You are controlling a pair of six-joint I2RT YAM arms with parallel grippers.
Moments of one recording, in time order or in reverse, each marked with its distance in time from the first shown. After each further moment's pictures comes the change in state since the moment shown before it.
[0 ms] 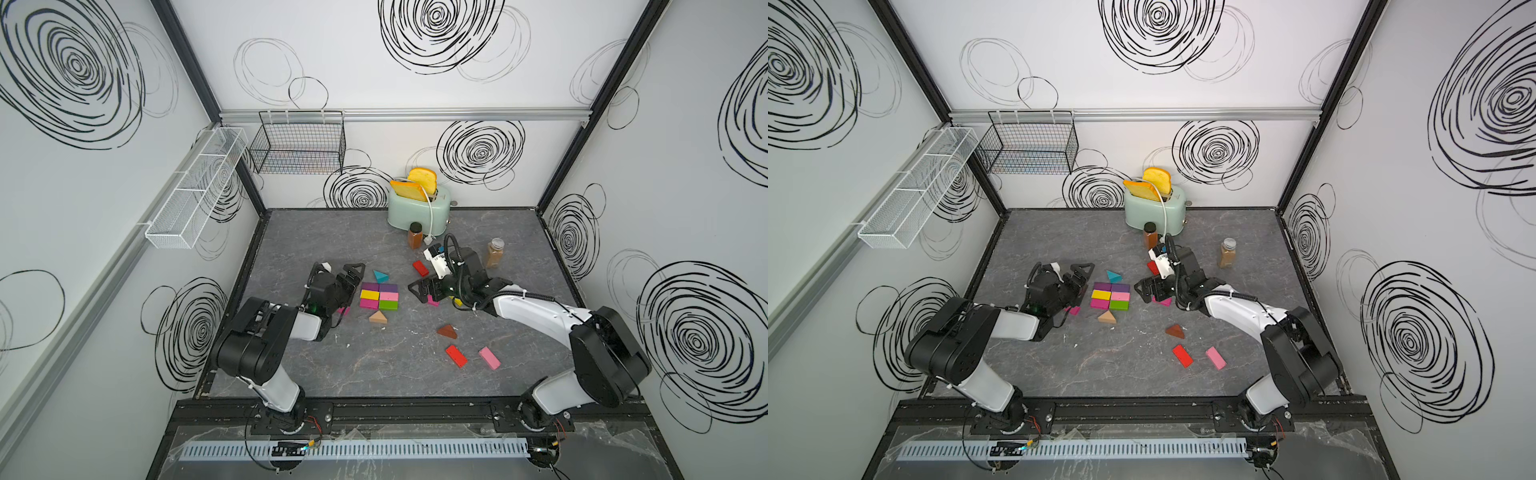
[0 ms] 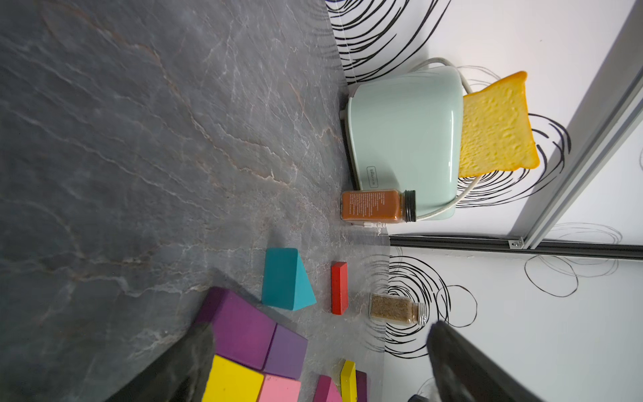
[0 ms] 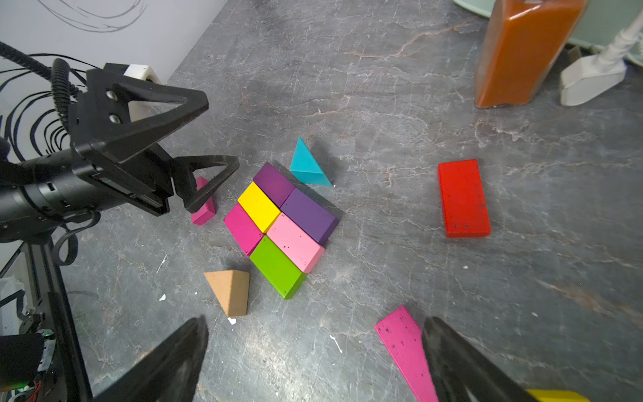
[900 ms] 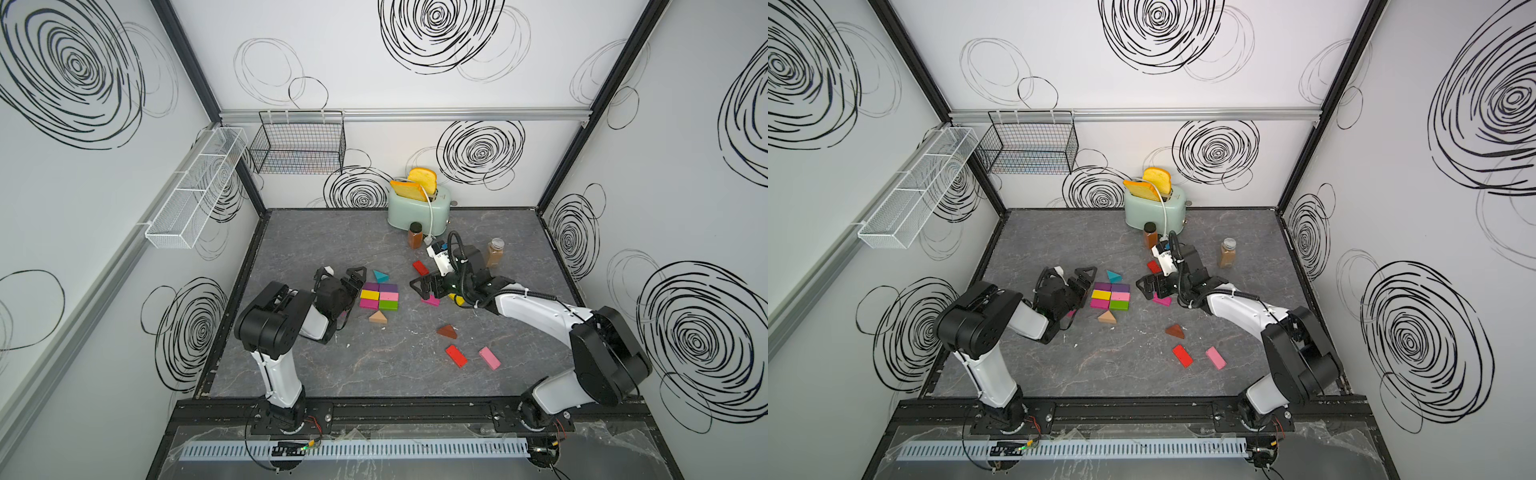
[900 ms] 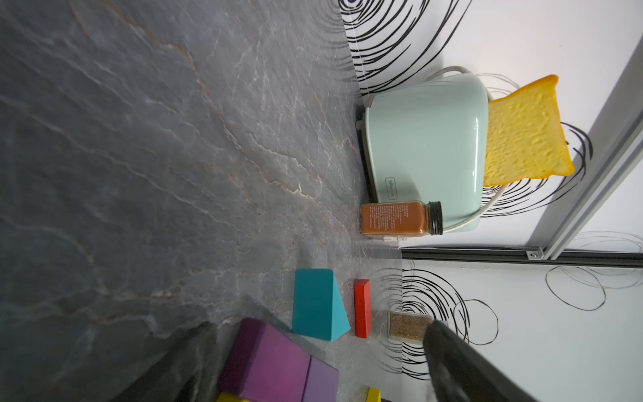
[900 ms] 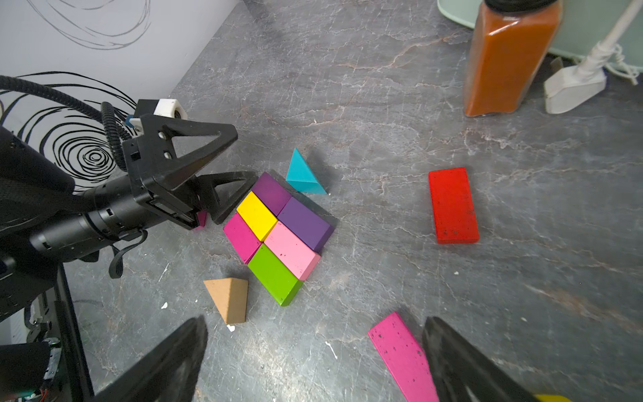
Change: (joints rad) left arm -0.028 0.209 -0.010 0.237 -0.071 0.004; right arm -0.029 0.000 0.000 0.014 -0.023 -0.001
